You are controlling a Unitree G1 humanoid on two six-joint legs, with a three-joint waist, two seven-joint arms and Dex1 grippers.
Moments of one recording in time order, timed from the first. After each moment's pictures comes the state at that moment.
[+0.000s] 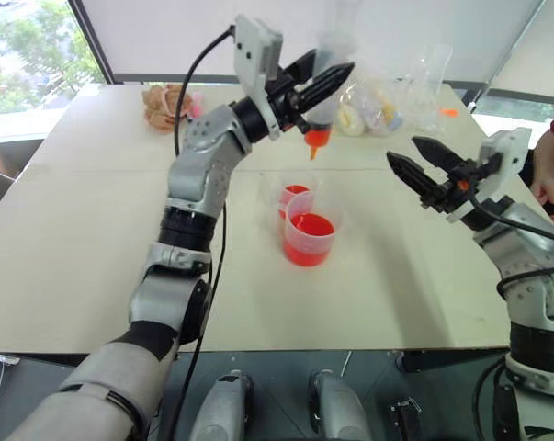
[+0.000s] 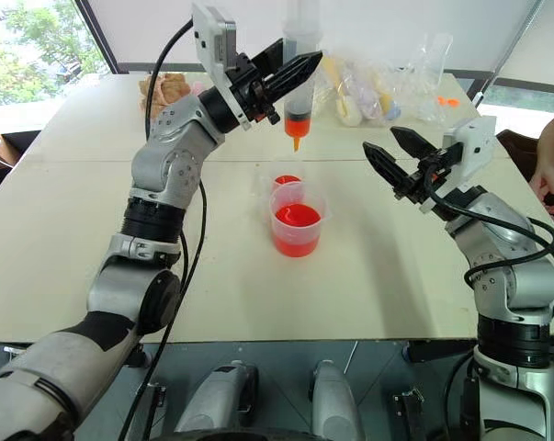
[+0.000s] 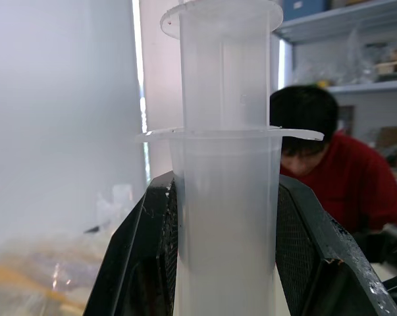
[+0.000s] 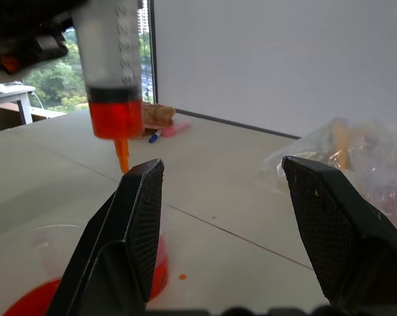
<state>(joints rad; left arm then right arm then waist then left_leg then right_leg) -1.15 0.11 0.05 0.58 -0.38 0.10 -0.76 -0.42 -0.62 -0.29 -0.22 0.62 0.43 0.60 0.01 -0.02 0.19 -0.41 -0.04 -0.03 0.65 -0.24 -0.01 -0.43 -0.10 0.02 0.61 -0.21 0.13</state>
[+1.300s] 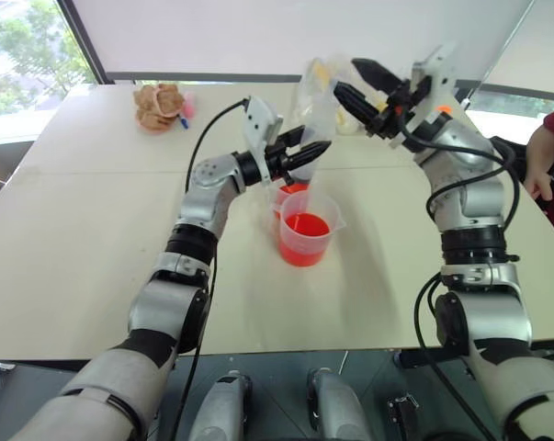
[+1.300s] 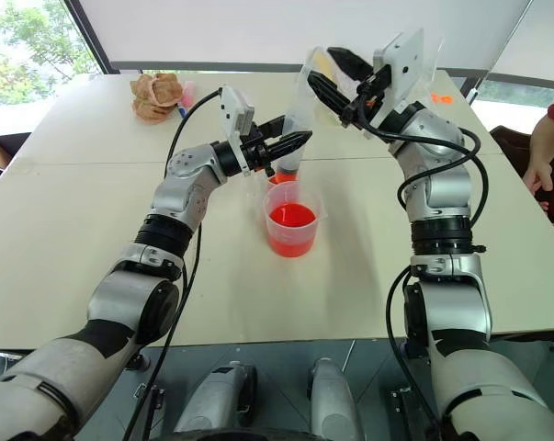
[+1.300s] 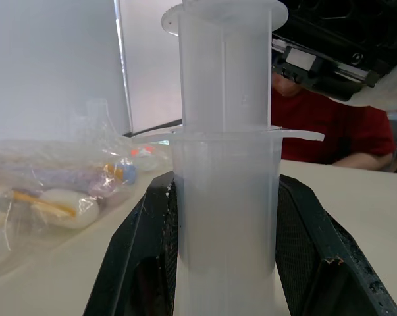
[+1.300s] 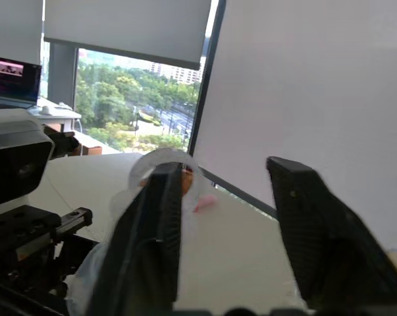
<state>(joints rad) -1.06 0.11 0.02 0.75 -0.27 -0.04 -0.91 -0.98 -0.41 -0.09 0.40 0.36 0.05 0.83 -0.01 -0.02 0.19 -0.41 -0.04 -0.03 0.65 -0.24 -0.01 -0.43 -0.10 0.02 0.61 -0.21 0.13</state>
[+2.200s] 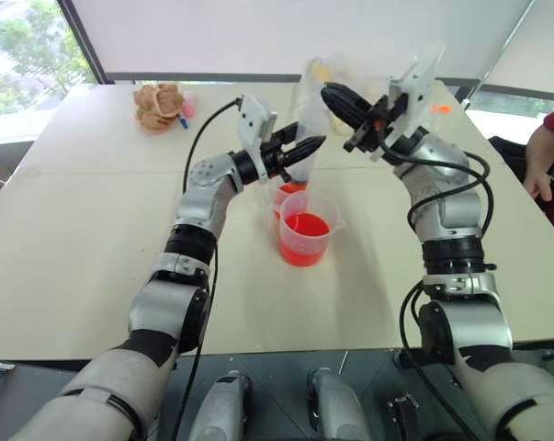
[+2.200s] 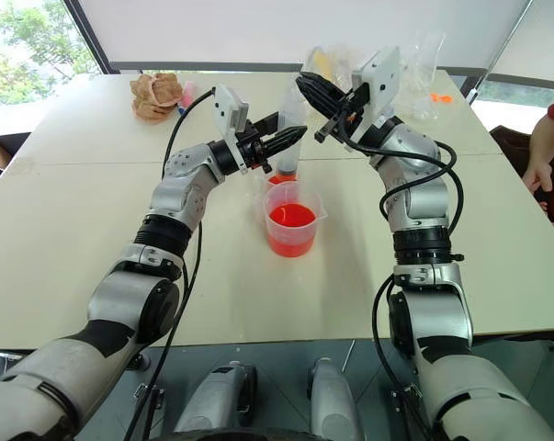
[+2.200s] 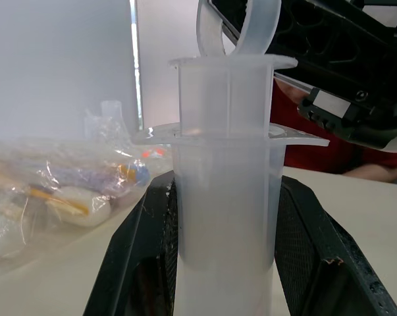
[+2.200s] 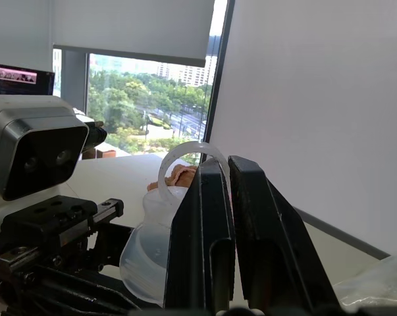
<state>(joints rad) -1.06 0.10 0.05 0.75 -0.27 -0.03 -0.90 -0.91 -0.33 -0.09 0.34 0.34 0.08 0.80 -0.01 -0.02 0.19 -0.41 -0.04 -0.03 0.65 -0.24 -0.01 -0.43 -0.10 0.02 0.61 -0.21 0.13</state>
